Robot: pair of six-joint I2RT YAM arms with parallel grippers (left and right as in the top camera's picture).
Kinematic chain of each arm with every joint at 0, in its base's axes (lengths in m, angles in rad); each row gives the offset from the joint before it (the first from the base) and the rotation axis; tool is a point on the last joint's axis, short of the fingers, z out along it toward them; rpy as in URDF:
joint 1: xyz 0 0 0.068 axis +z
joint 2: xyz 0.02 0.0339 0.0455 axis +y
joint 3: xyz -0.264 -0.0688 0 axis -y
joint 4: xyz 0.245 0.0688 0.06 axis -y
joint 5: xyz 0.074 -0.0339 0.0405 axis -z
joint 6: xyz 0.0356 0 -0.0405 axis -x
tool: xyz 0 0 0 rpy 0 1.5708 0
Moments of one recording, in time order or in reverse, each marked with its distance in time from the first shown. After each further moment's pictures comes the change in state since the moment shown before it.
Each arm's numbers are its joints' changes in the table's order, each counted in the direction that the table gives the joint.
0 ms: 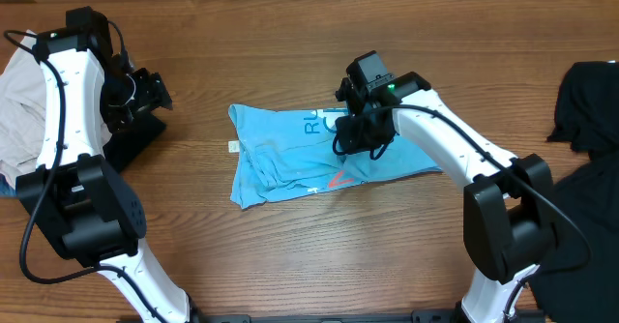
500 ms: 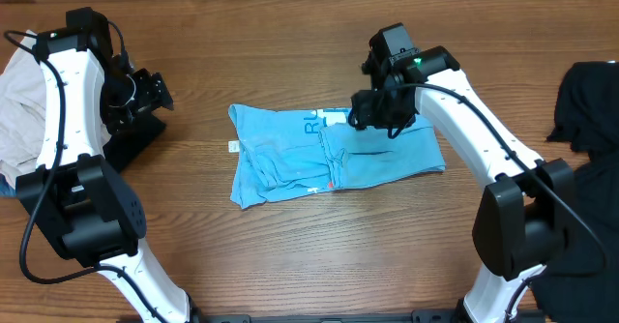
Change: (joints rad) left arm 0.000 0.000 0.000 -0.008 0.000 0.000; right arm -0.088 -0.008 0.156 -0.131 0.079 -0.106
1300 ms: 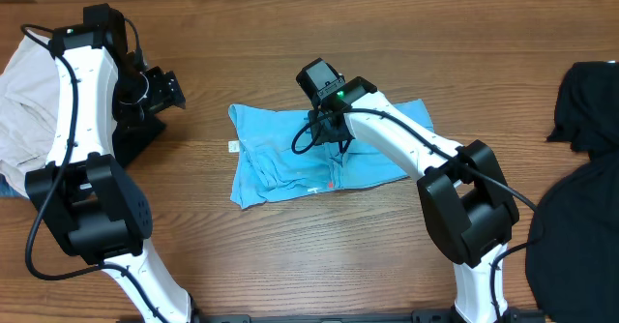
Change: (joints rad) left arm -0.051 0.000 0.000 0.000 0.000 0.008; right arm 0.243 0.176 0.000 0.194 0.317 -0.140
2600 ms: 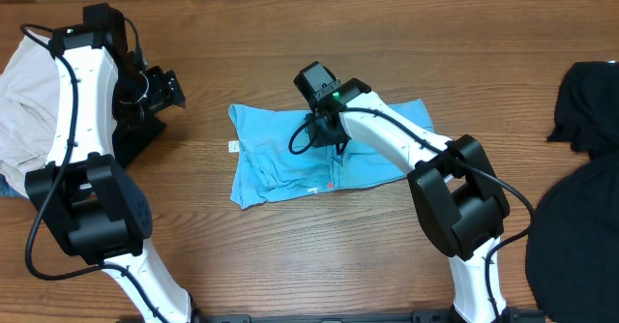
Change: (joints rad) left arm 0.000 0.000 0.000 0.008 0.000 0.000; right arm 0.000 0.051 0.021 0.012 -0.027 0.008
